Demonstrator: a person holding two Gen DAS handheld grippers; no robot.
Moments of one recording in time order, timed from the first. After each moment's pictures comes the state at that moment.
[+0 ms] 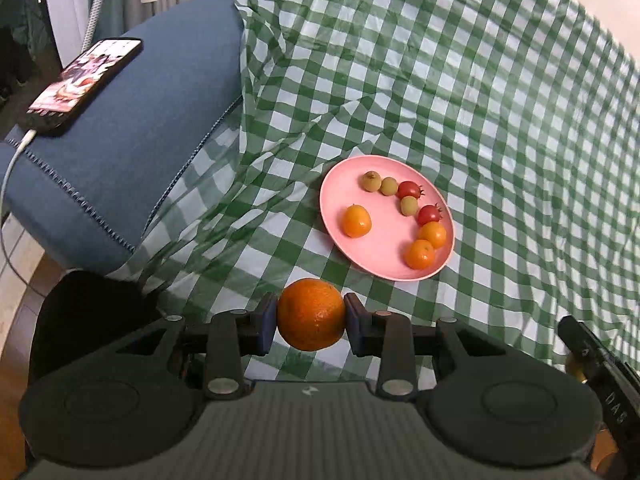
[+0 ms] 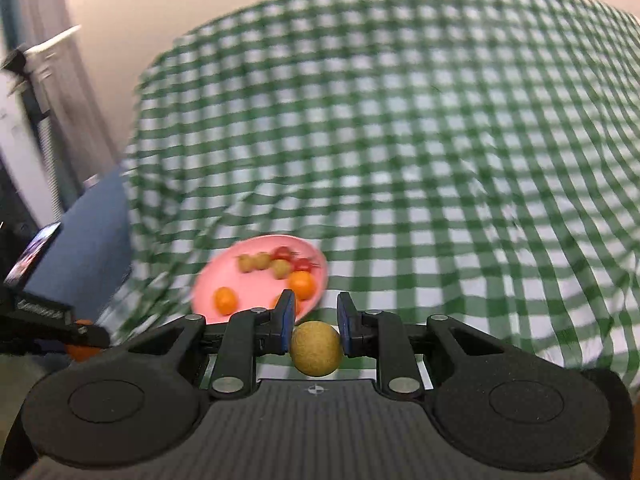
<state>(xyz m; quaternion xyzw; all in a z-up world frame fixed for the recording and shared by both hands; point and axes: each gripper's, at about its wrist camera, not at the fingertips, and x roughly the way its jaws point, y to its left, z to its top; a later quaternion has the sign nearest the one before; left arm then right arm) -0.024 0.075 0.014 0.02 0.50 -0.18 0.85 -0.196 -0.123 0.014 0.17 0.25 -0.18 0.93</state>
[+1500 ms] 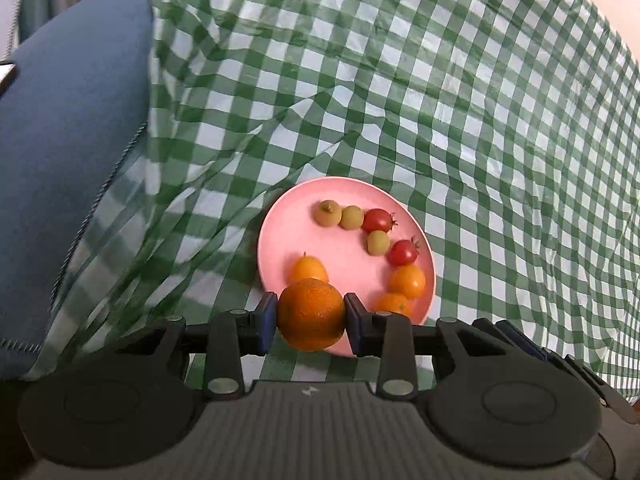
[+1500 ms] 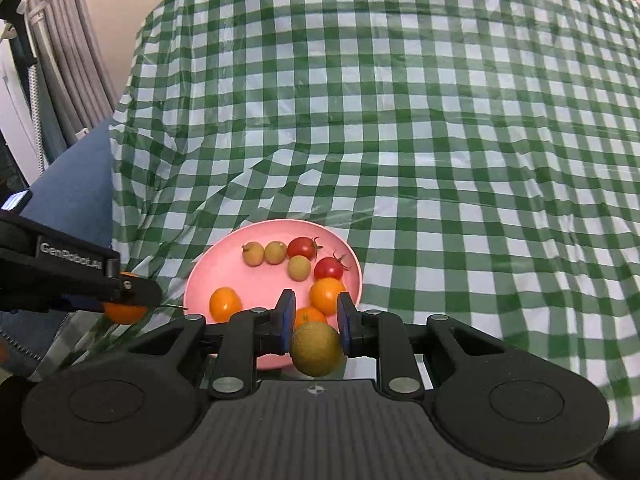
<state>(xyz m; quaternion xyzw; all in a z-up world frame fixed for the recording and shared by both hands) 0.074 -0.007 -0.031 0.03 0.53 -0.23 0.82 -0.068 -0.149 -0.027 0.17 0.33 -0.17 0.91</state>
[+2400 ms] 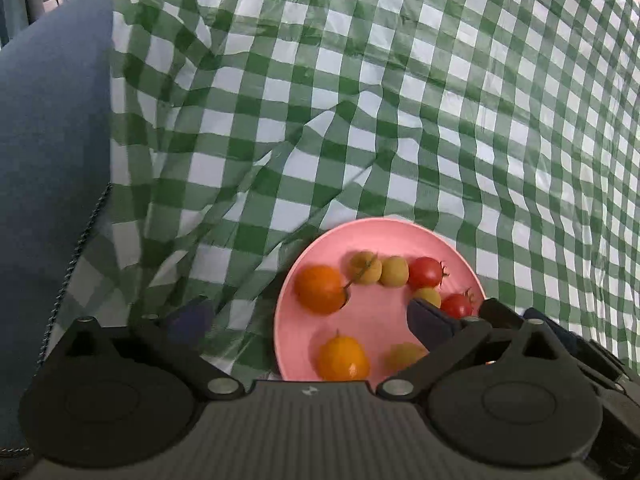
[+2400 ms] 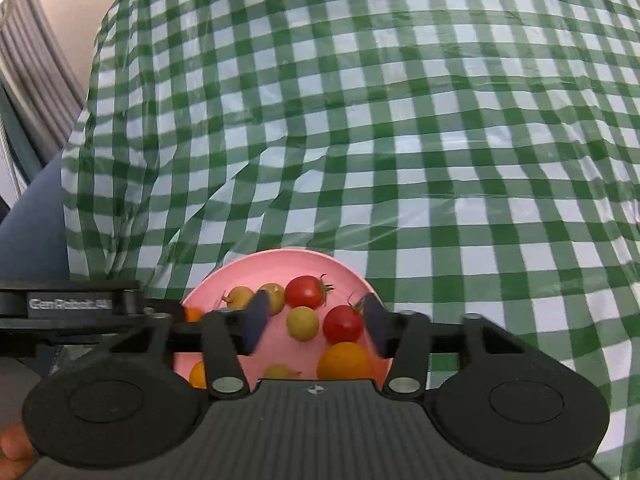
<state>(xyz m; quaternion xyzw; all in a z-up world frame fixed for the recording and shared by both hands) 0.142 -0.036 -0.070 0.07 0.52 -0.21 0.82 0.008 -0.191 -0.057 0.23 0.33 -0.17 0.90</state>
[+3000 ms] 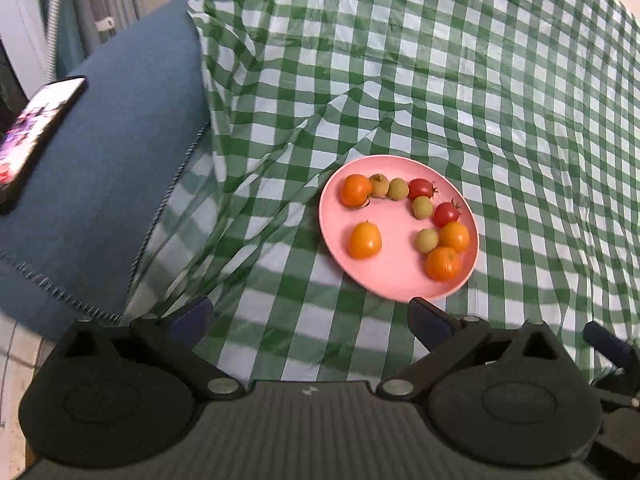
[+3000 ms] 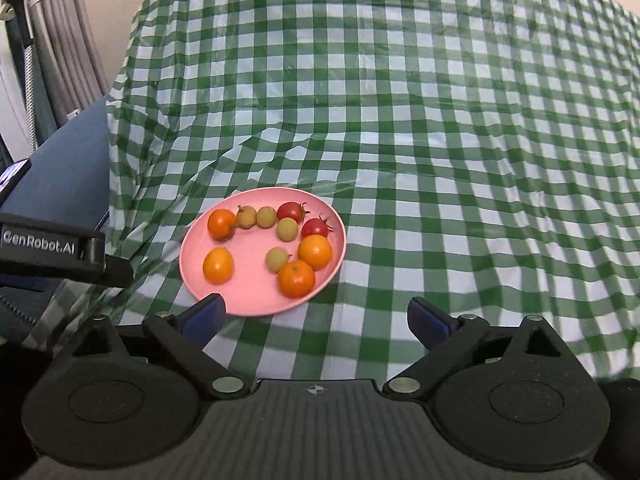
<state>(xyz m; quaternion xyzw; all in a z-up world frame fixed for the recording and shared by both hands) 0.015 0.044 -0.016 0.11 0.48 -0.20 0.85 -0.127 -0.104 -0.016 0.14 0.34 -0.21 0.91</state>
